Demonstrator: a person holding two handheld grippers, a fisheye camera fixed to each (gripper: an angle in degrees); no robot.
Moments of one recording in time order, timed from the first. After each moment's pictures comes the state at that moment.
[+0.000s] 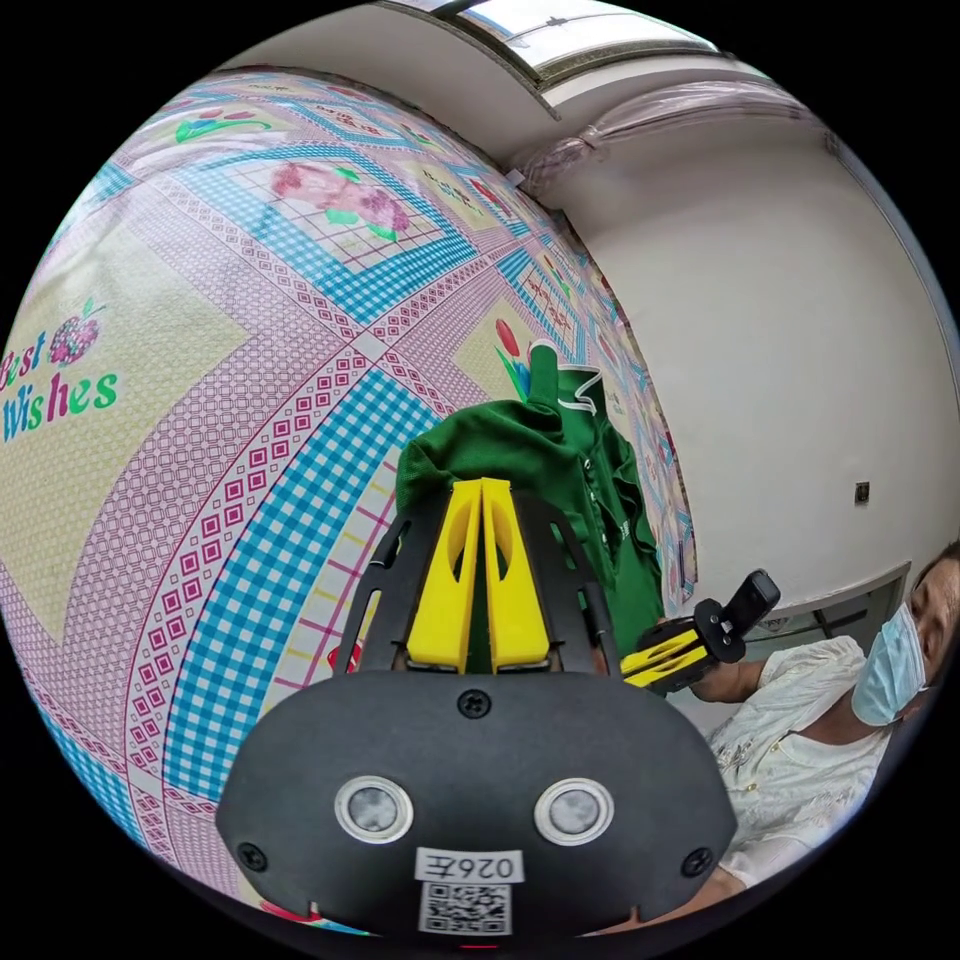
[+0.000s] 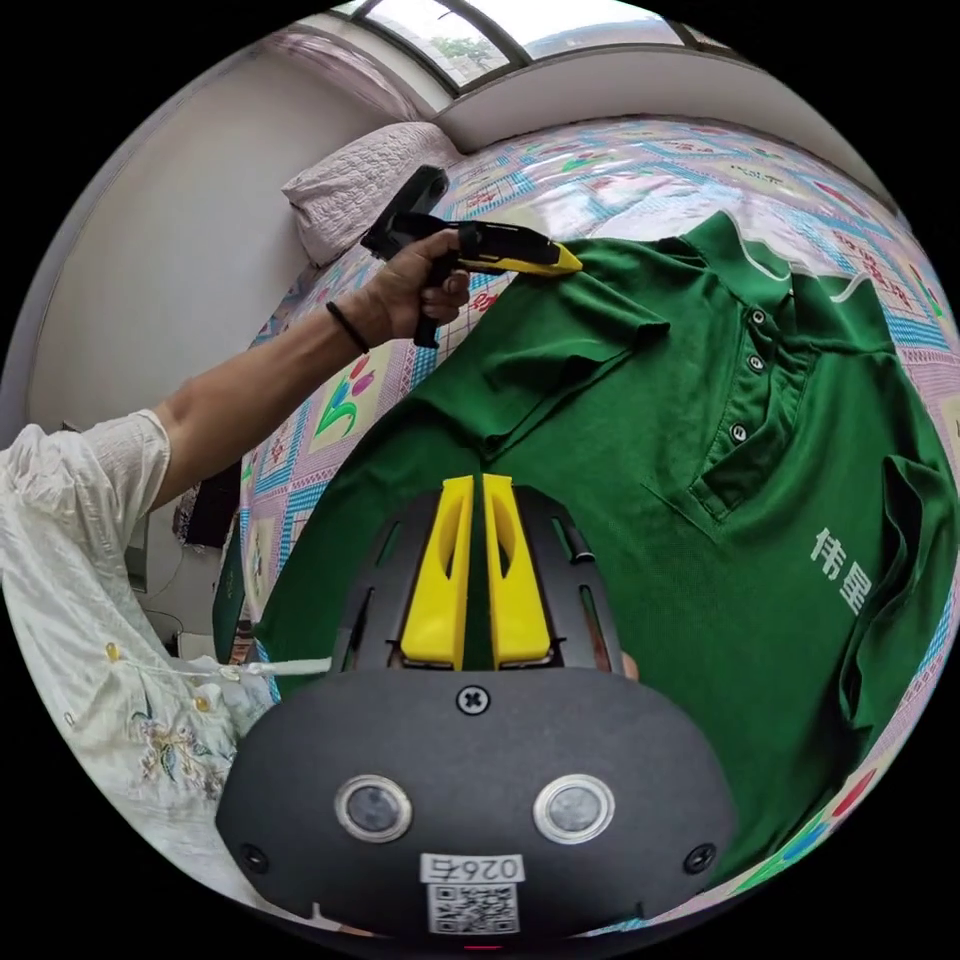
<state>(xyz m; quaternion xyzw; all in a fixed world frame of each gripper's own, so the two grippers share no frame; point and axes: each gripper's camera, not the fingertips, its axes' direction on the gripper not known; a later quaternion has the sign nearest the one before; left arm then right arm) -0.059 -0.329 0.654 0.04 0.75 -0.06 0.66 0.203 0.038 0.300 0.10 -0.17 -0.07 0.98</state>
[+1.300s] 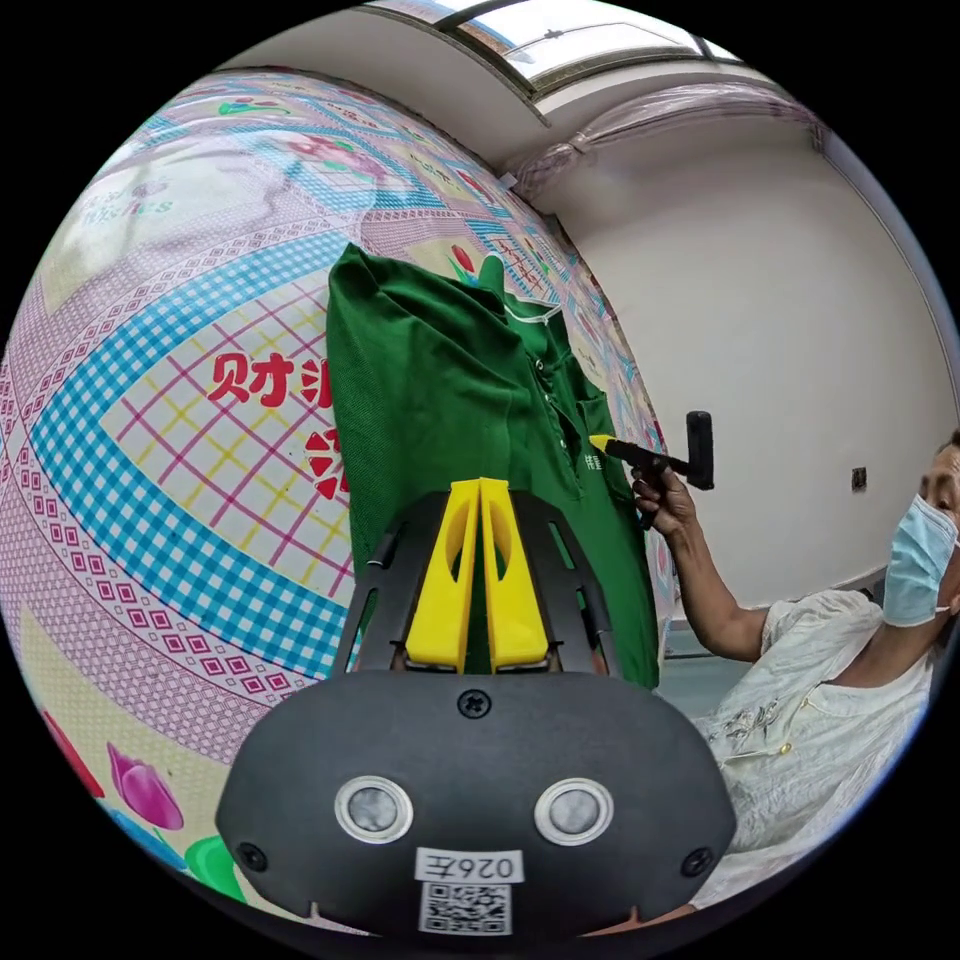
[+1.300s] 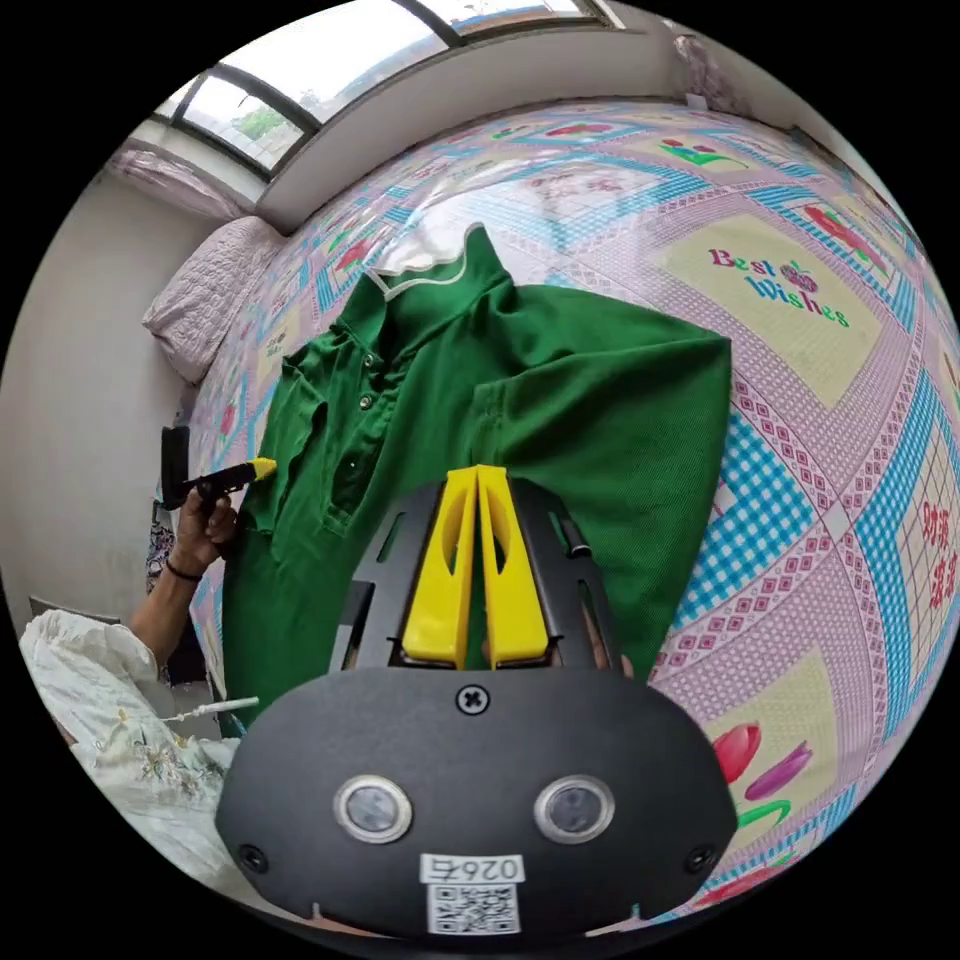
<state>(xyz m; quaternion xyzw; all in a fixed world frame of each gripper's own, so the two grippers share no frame) -0.131 -0.257 0.384 0.05 0.75 -0.10 0.65 0.273 0.179 0.227 0.13 -0.11 0.13 0.98</state>
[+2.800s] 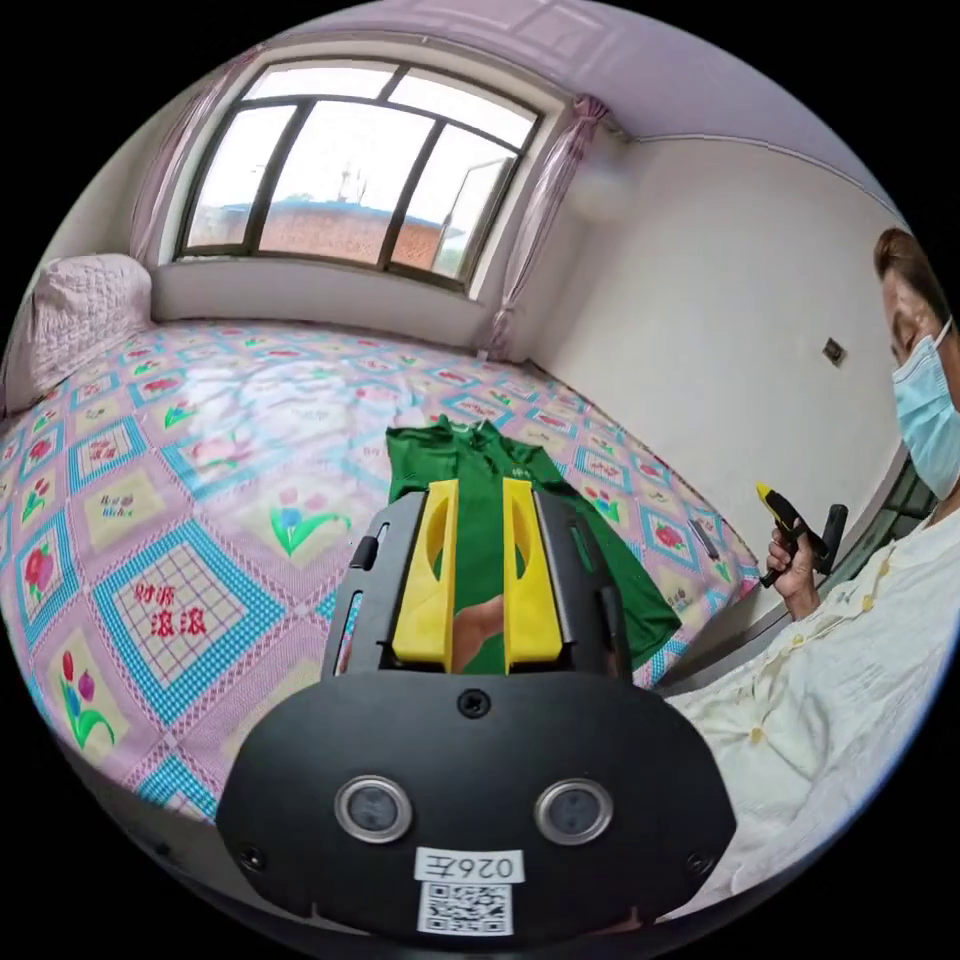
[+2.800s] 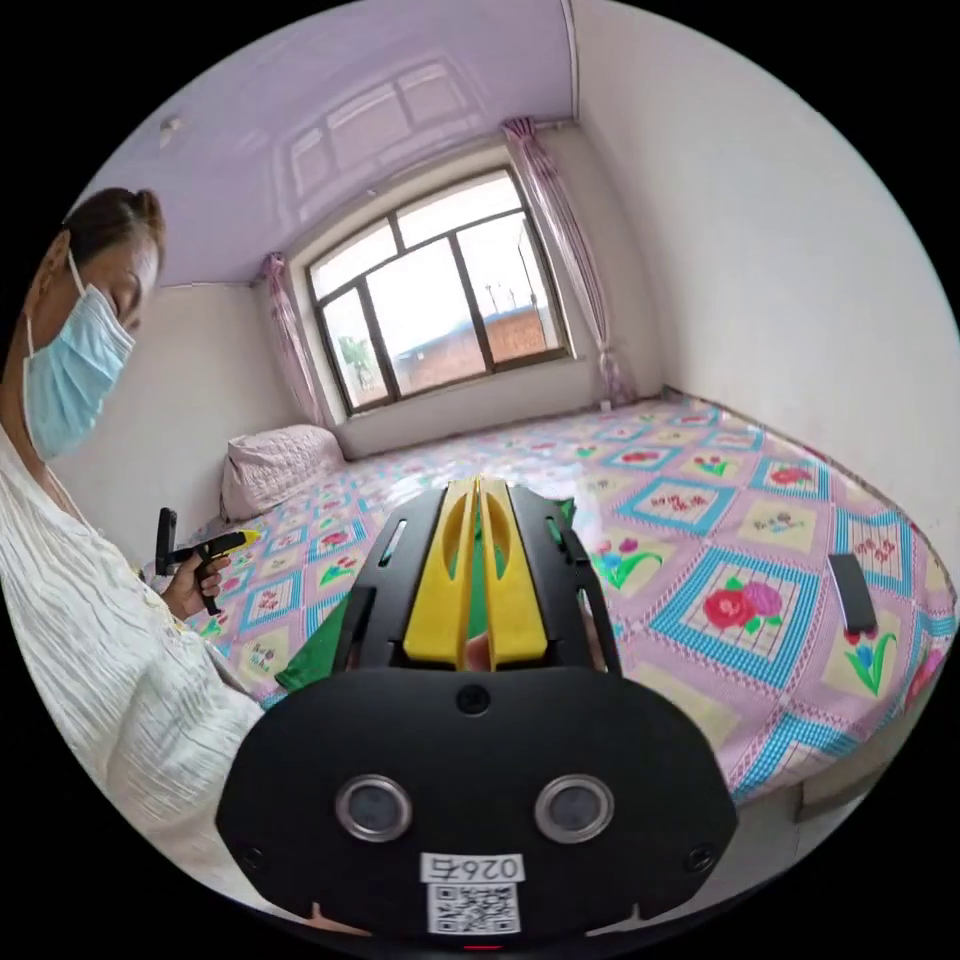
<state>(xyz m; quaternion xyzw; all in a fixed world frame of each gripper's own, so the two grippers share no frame) -0.335 0.080 -0.070 0.26 0.58 -0.18 0.75 -0.068 0.707 -0.037 0.49 0.04 0.14 0.86</state>
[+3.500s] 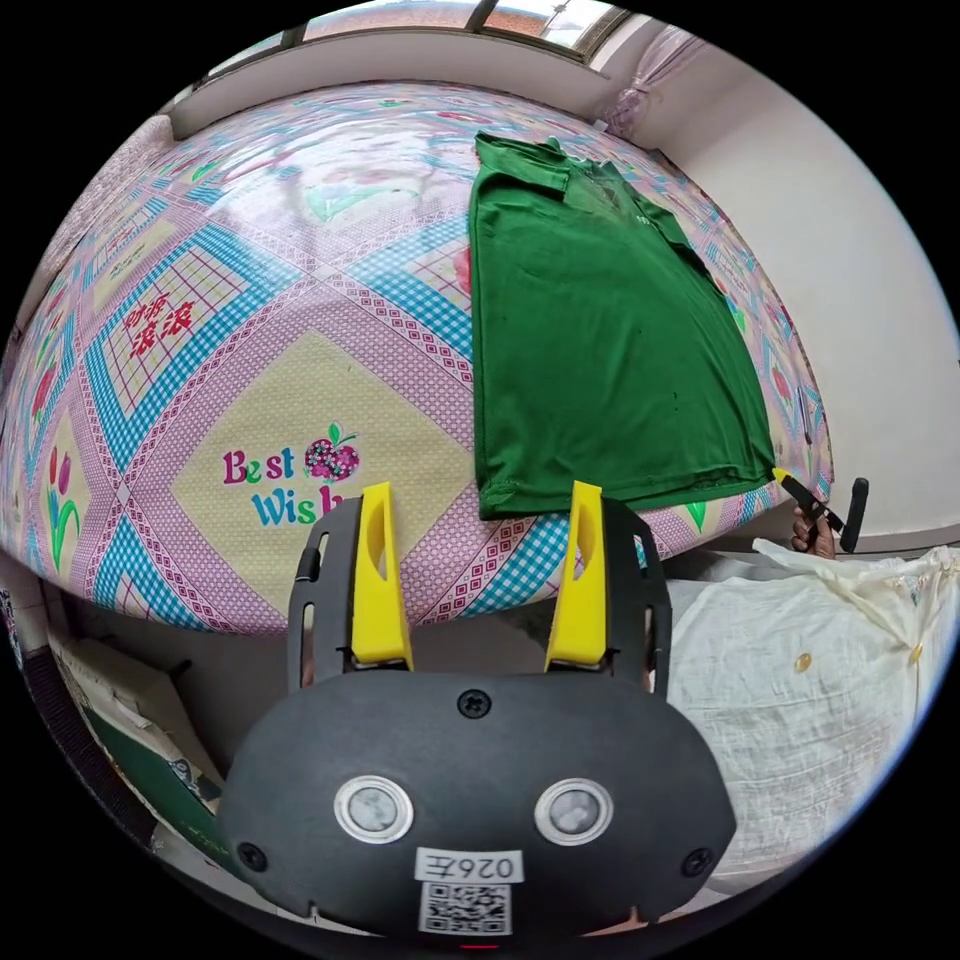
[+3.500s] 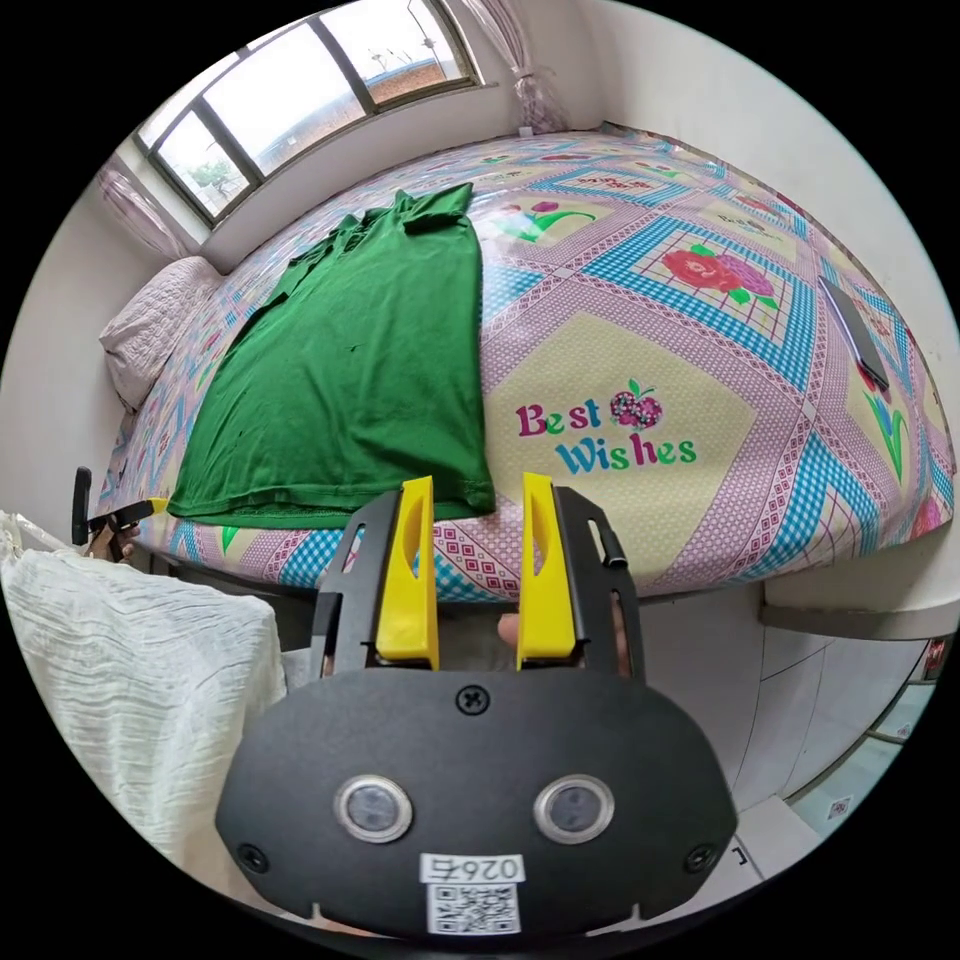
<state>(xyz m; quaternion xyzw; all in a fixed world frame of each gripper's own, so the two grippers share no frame) -0.137 0.034 0.019 -0.04 0.56 -0.08 0.82 0.043 0.591 0.157 0.16 0.03 0.26 0.95</state>
